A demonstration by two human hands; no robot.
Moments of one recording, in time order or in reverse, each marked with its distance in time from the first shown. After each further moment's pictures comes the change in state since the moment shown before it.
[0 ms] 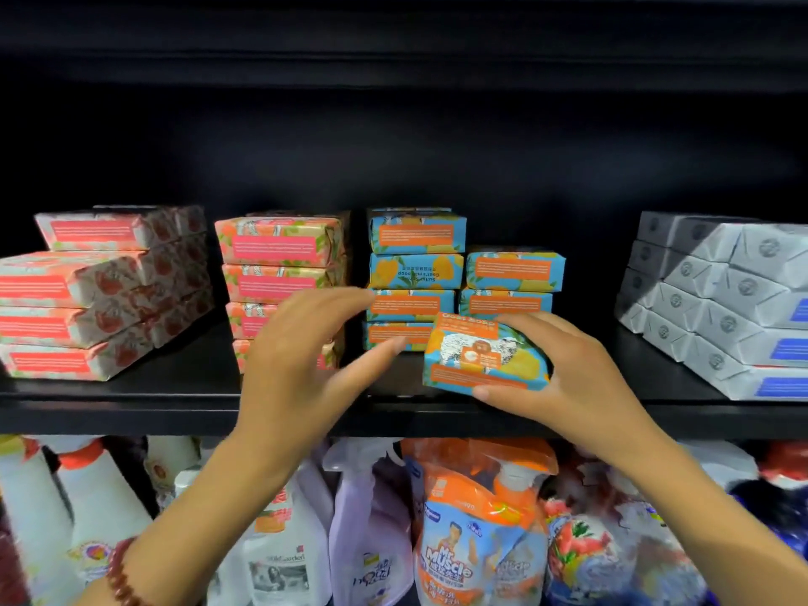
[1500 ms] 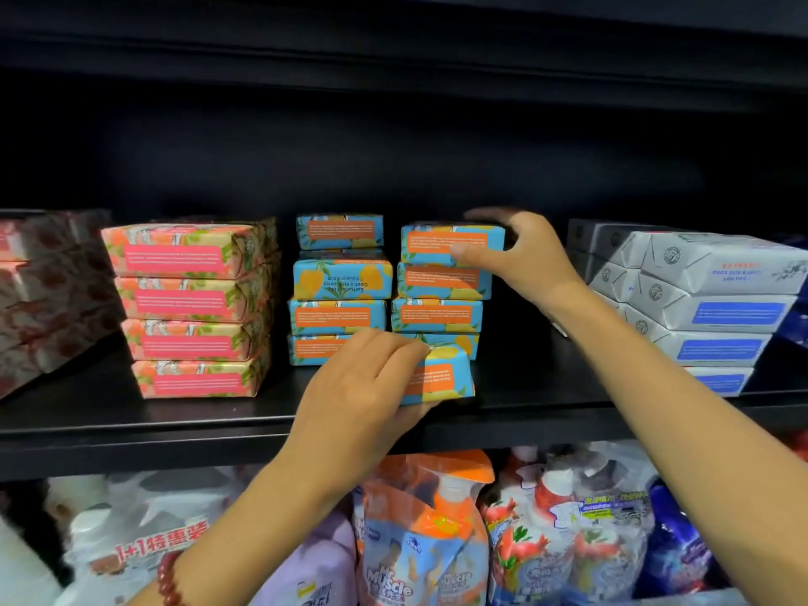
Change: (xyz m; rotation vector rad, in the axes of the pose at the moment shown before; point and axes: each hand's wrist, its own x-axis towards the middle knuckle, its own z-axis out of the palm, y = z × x) left_hand 0.001 0.039 0.081 0.118 -0.233 0.214; right_hand 0.102 0.050 -0.054 0.180 0.159 0.110
